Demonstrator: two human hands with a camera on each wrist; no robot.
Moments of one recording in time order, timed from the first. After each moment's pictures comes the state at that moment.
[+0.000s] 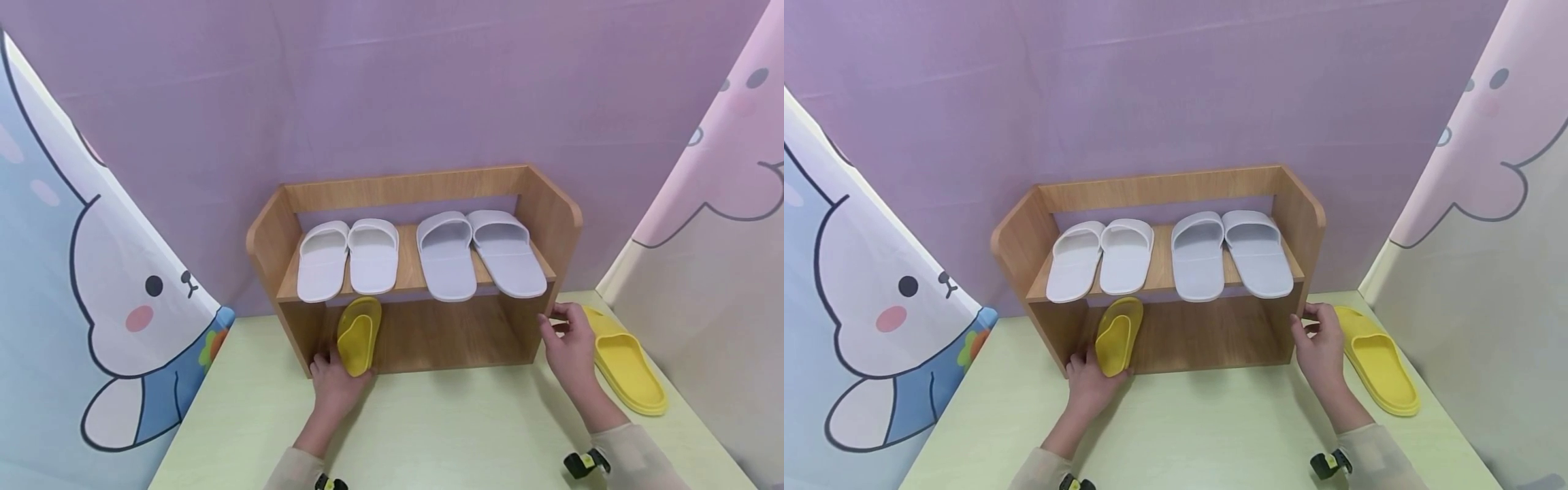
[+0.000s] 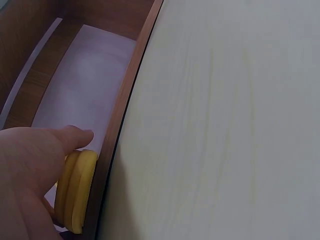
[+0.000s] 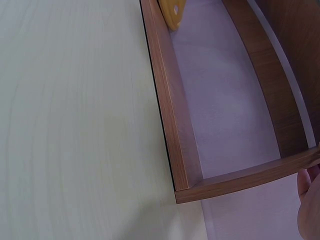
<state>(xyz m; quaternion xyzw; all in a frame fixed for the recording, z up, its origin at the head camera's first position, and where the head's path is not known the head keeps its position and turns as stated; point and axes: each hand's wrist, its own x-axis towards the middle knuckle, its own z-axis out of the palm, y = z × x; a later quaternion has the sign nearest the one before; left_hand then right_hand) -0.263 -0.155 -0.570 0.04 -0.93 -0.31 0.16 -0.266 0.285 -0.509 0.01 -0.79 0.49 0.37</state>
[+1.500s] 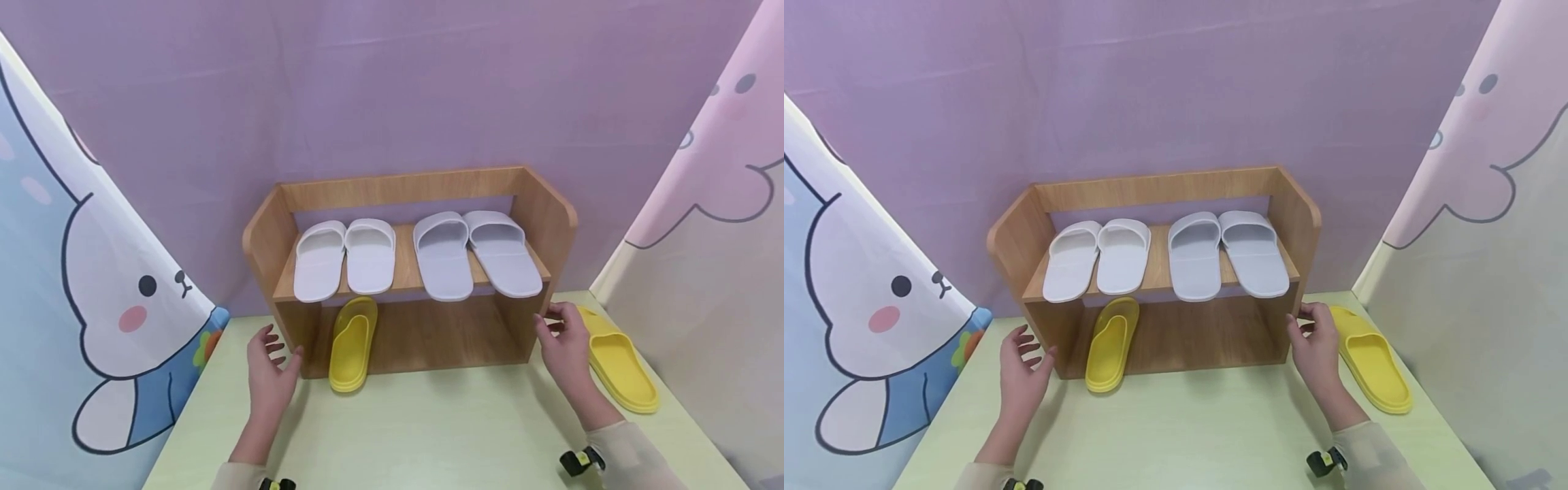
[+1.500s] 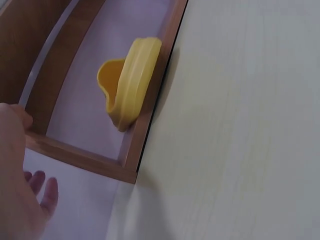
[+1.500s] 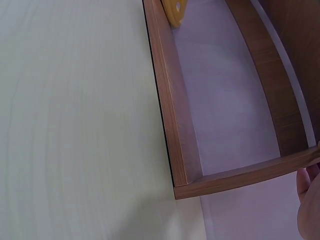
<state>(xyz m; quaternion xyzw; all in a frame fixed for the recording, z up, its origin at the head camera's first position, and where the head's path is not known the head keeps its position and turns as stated) -0.255 -0.252 -0.531 0.05 -0.83 -0.49 0.27 -0.266 0.285 -0.507 0.02 -0.79 0.49 0.37</state>
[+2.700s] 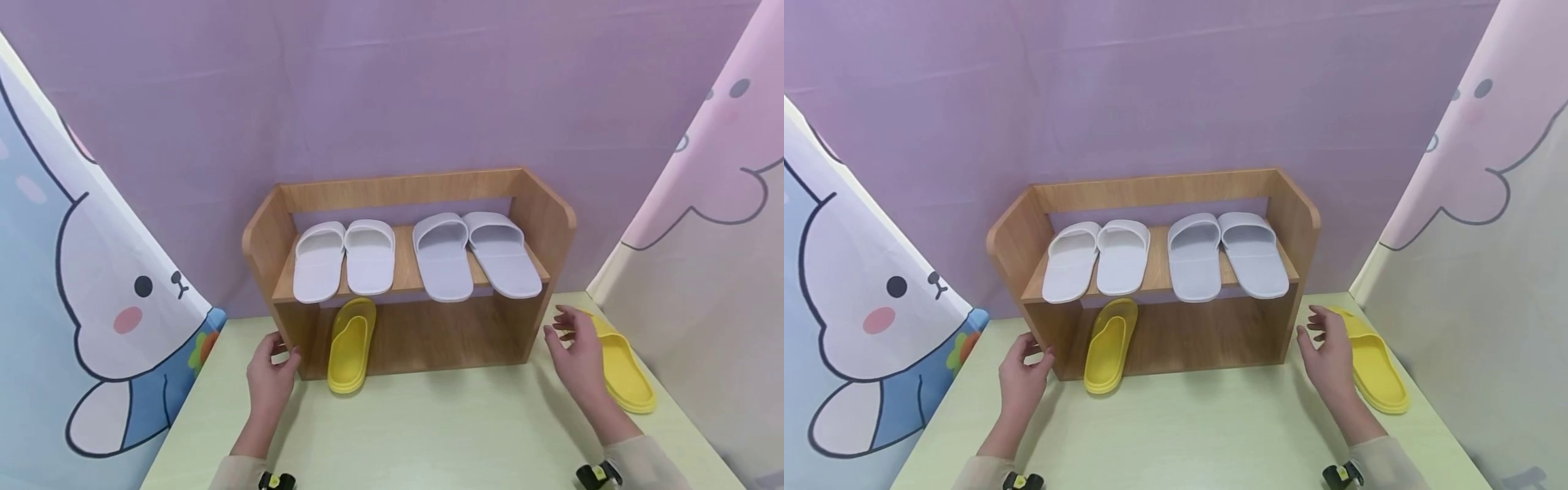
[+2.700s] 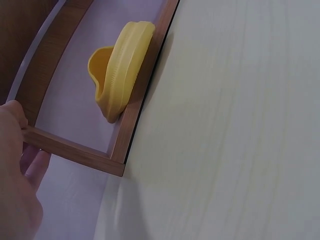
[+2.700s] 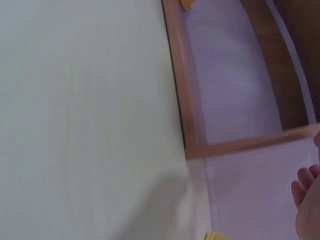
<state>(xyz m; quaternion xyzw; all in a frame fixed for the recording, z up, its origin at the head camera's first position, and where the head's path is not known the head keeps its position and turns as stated) -0.270 -0.259 -0.542 0.03 -0.83 -0.49 0.27 -0.246 0.307 -0.512 0.01 -0.83 0.43 0.35</state>
